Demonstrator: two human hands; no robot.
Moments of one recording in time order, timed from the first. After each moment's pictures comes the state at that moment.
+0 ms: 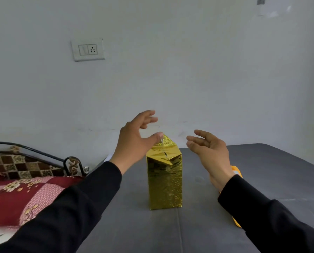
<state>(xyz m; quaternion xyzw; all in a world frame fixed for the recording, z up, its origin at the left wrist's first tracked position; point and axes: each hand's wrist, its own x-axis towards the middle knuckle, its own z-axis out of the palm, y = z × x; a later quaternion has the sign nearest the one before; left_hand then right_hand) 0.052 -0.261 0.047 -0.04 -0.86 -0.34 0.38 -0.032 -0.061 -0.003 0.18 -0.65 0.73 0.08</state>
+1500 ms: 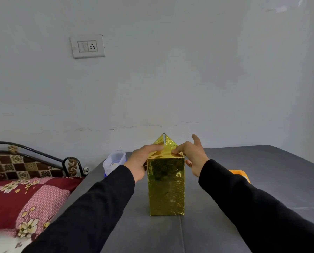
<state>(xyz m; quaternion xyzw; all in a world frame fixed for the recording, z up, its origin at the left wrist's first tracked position) -0.040 -0.295 -0.016 0.17 -0.66 -0.73 0.09 -0.116 -0.133 -0.014 0.09 -0.63 0.76 -0.12</state>
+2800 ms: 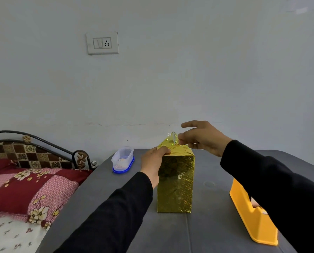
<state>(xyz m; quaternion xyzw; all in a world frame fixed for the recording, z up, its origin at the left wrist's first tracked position) -0.025 -0.271 -0.033 0.22 -0.62 -0.73 0.18 -0.096 -0.111 0.053 0.26 -0.73 0.61 -0.15</state>
